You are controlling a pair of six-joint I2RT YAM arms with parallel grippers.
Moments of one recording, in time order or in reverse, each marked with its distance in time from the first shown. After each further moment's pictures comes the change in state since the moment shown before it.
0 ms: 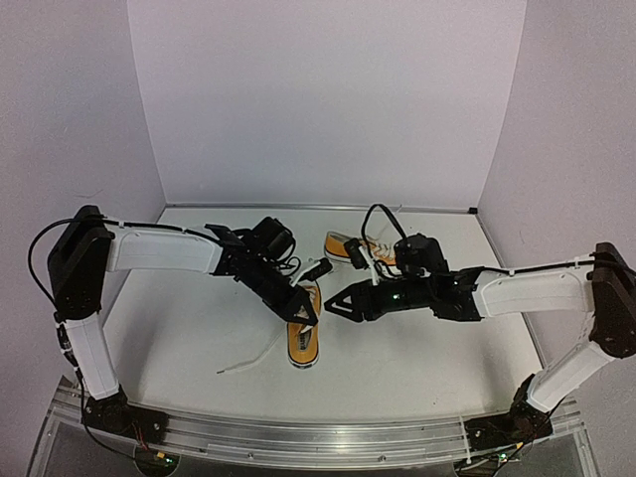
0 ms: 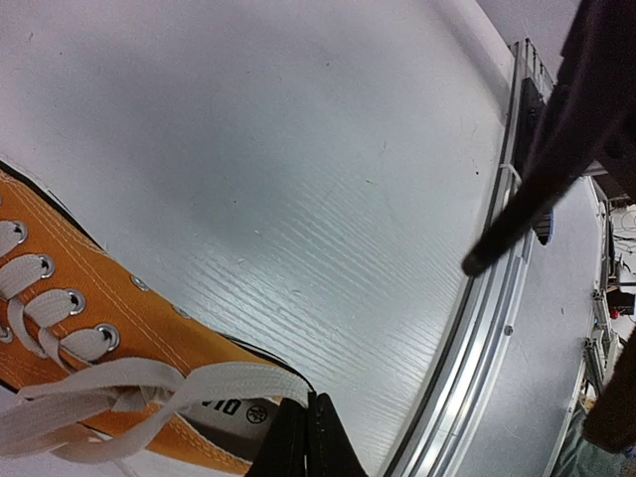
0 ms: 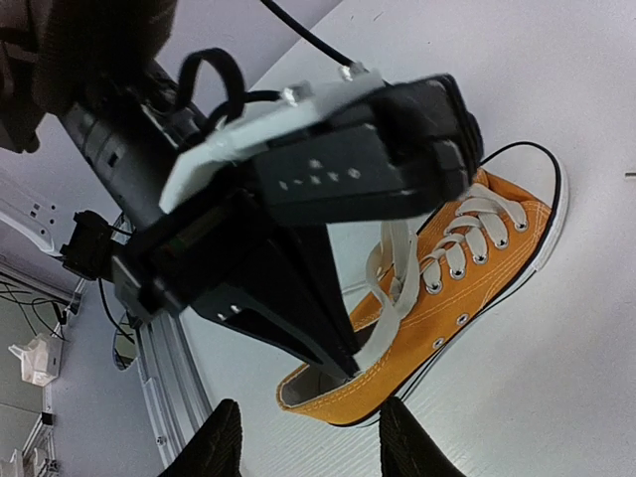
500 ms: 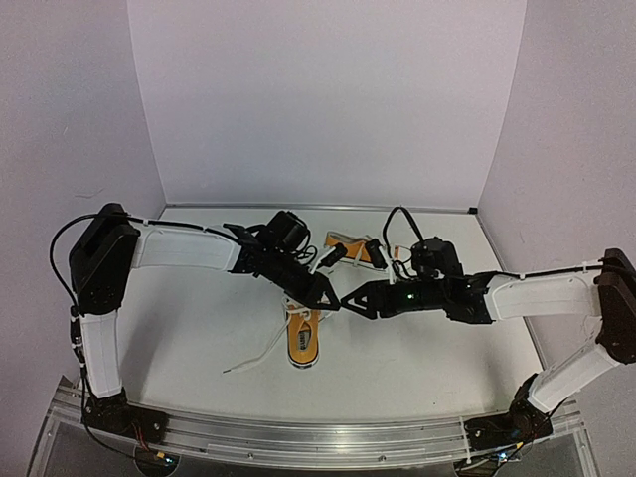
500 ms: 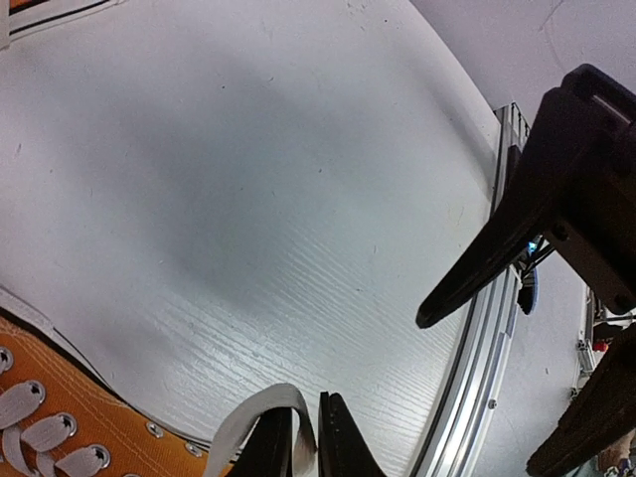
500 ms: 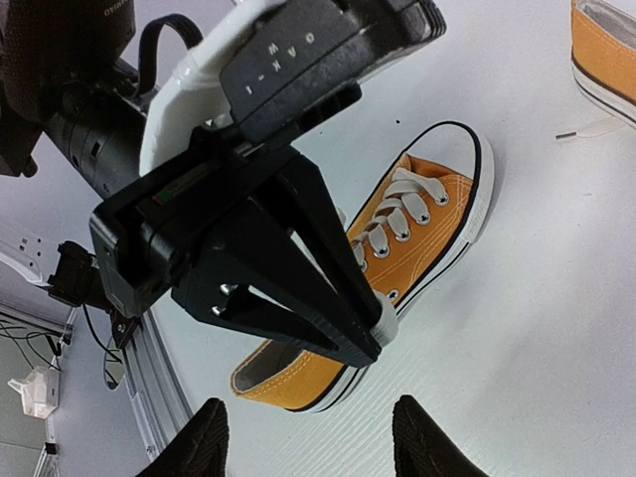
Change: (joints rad) left arm -0.007 0.109 0.116 0.153 0.016 -0.096; right arm -0.068 -0.059 -0.087 0.020 0.017 0.045
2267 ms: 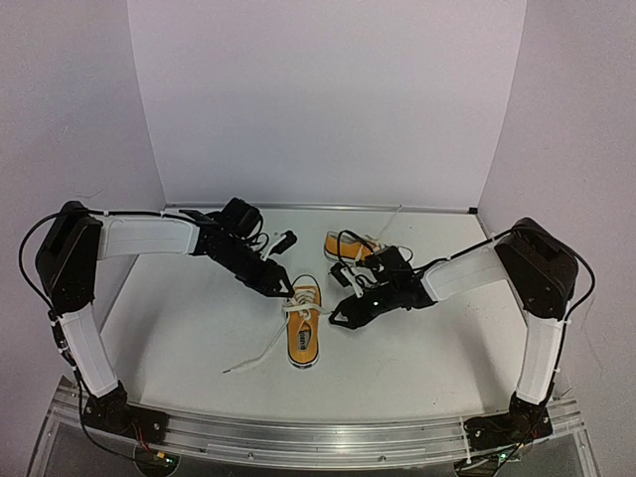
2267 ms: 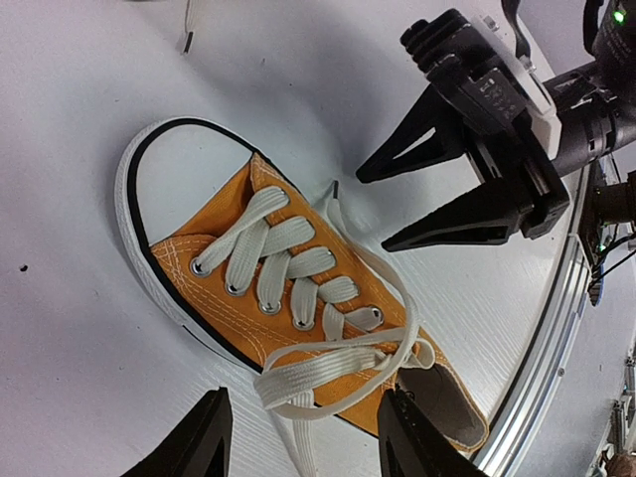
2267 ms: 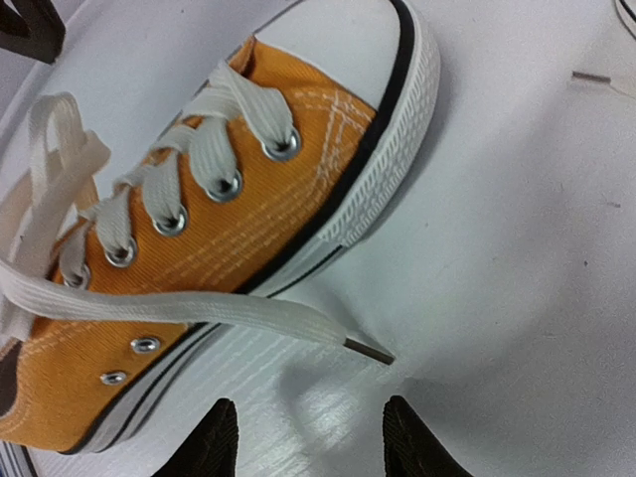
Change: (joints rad) left arm 0.205 -0.162 -0.134 -0.176 -0.105 0.157; right arm -0.057 0.509 0.296 -0.131 0.018 -0.384
